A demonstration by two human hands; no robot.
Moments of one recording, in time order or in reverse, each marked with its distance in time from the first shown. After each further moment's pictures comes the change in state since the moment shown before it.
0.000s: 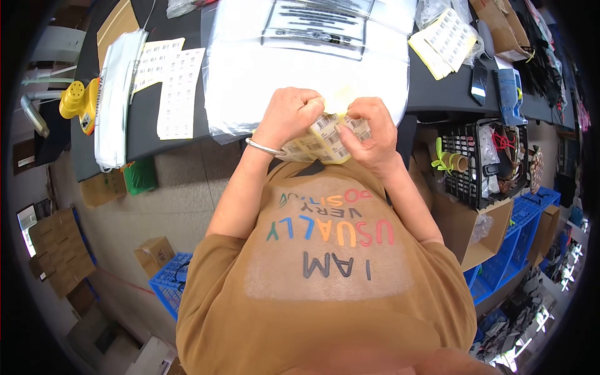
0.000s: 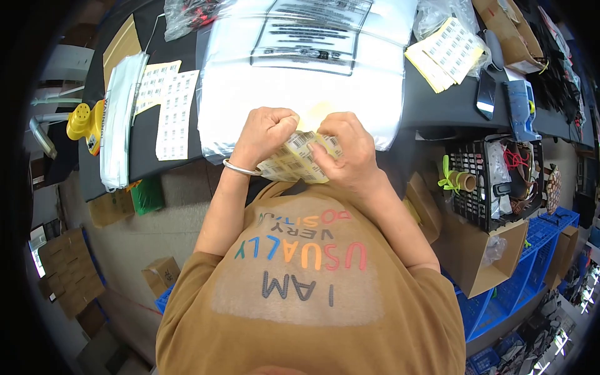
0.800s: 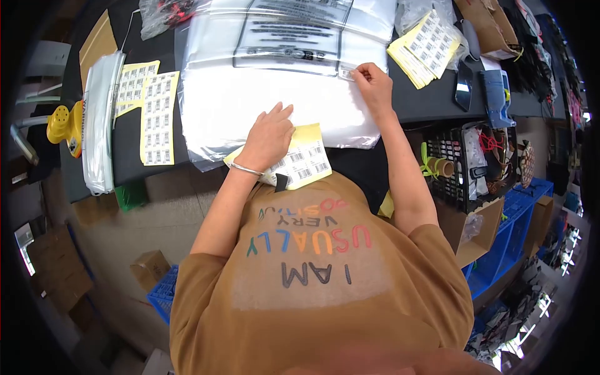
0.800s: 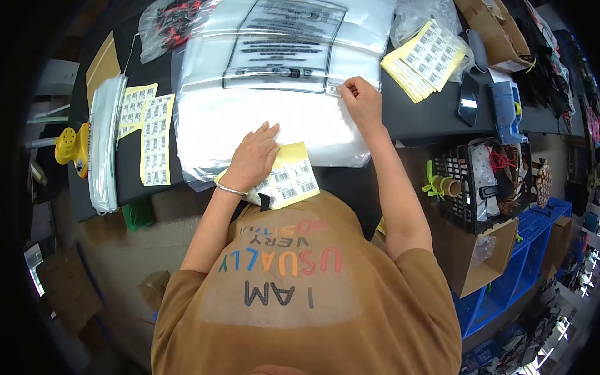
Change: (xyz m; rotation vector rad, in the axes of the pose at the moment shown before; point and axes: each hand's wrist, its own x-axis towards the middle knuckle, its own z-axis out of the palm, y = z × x) left_hand 0.001 -0.066 0.033 0.543 -0.191 0.141; right_hand 0.036 0.174 -0.021 -0.165 0.116 0.445
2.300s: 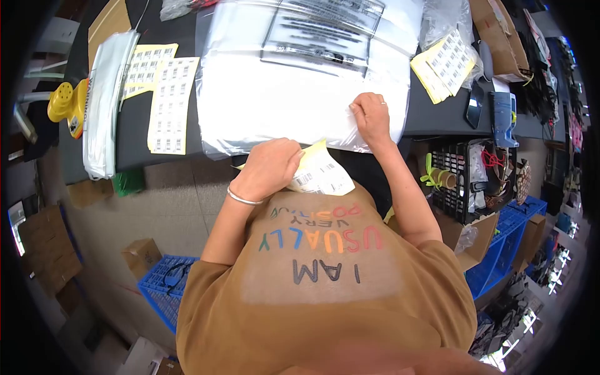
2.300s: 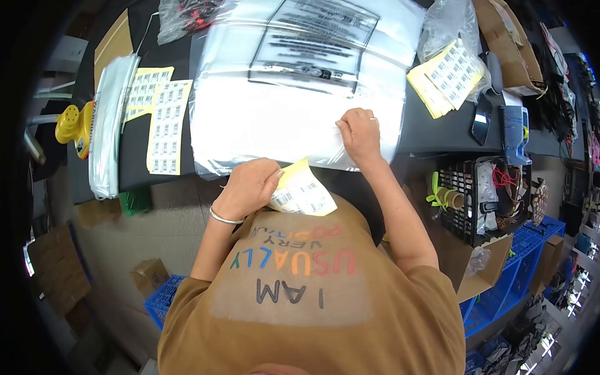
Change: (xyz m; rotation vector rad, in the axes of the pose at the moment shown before) left_hand -0.048 0.017 -0.049 -0.236 0.024 -0.057; right_hand -0.047 -0.031 0.019 -0.265 -0.214 -0.277
